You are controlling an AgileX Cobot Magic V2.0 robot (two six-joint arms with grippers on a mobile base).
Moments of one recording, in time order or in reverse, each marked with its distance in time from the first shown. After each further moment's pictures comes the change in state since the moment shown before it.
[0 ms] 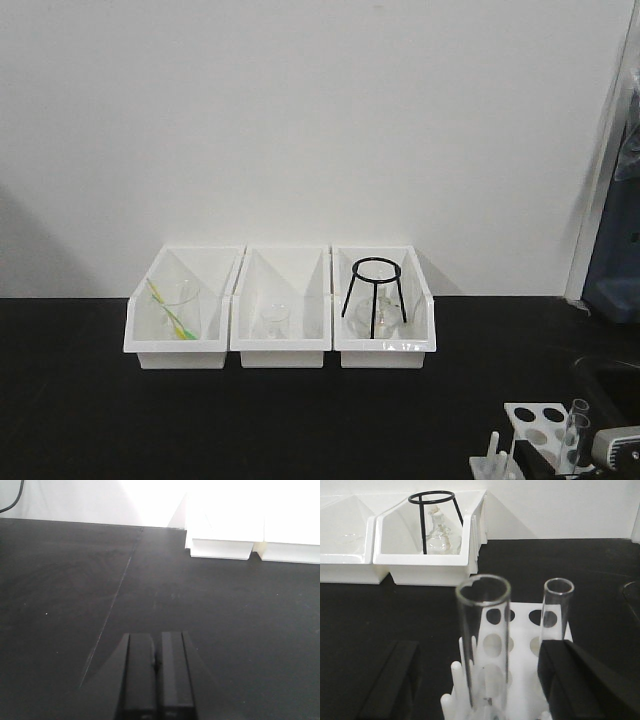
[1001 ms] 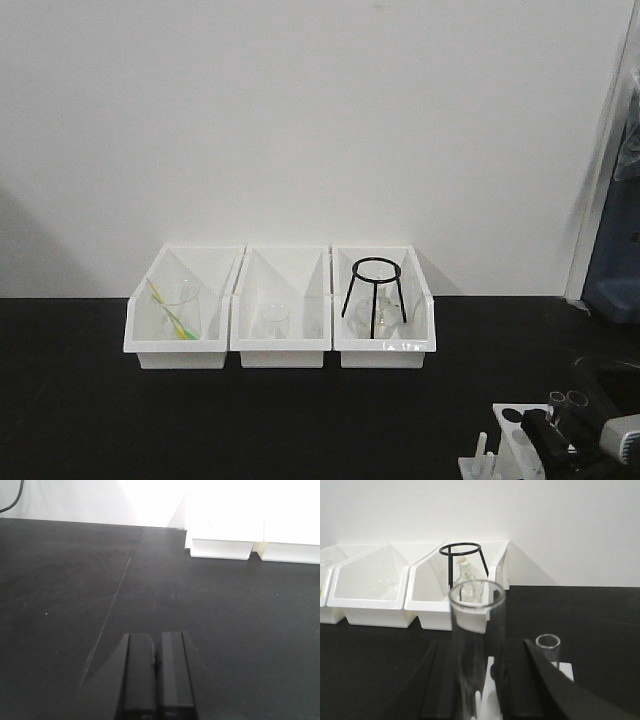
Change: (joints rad) left arm 0.000 0.000 0.000 0.000 0.000 0.000; right arm 0.000 -0.041 -0.006 -0.072 -0.119 0.048
